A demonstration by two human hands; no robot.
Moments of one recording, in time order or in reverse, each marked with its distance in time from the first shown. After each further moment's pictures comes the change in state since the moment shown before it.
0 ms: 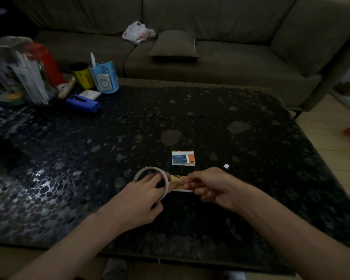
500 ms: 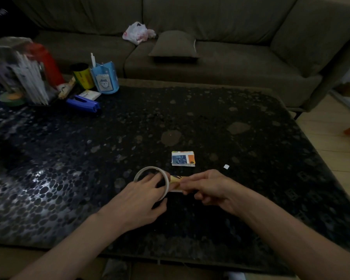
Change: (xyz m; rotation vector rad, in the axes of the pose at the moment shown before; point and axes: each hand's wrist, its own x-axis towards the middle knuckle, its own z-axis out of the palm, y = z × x) left_hand 0.001 0.006 -0.003 -0.026 0.050 -0.001; right_hand -0.003 0.005 -0.003 -0.166 -0.018 -0.047
